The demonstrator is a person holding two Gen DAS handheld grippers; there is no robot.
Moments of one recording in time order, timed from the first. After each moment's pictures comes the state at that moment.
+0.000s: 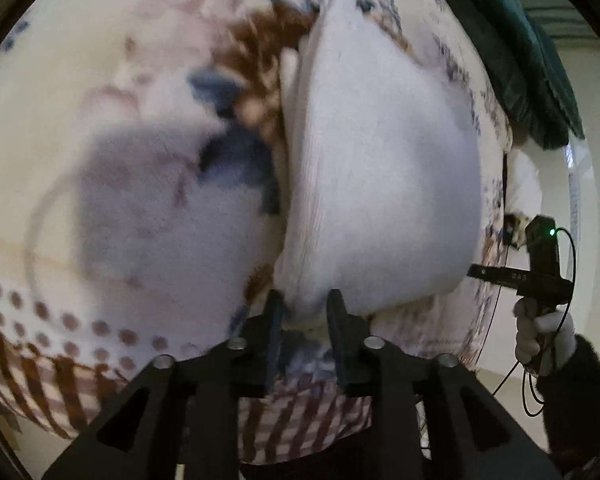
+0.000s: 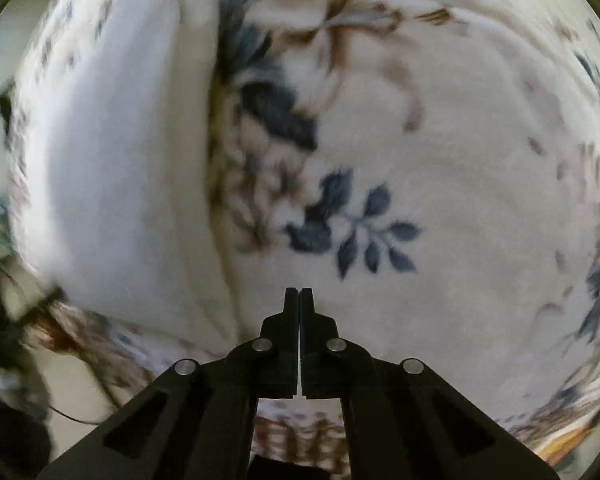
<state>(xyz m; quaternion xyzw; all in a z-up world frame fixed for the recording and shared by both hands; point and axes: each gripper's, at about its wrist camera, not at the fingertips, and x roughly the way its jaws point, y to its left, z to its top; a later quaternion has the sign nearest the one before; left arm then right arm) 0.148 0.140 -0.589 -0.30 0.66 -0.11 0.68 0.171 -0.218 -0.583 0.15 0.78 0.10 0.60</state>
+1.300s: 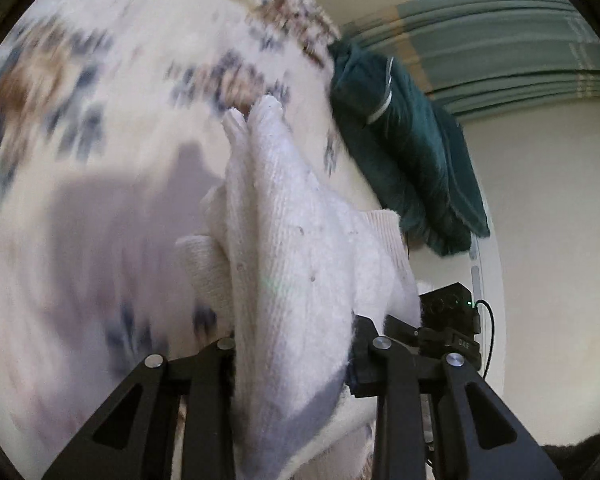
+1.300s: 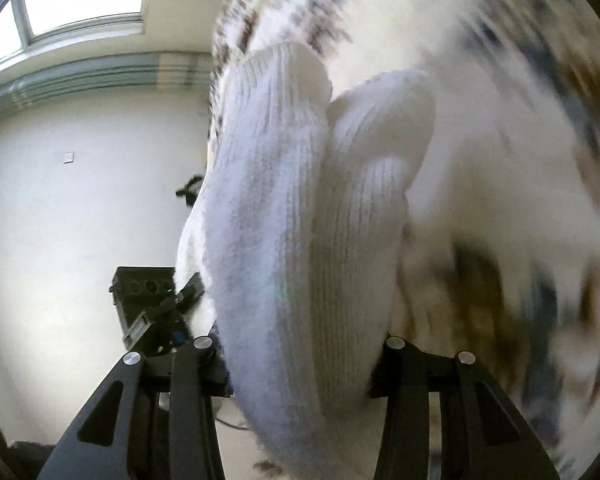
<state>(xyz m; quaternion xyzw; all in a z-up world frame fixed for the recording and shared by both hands) 0.449 0.192 -0.512 -0.39 0.49 -0.23 0.74 0.420 -0.128 -0.533 0.40 0.59 0.29 0.63</state>
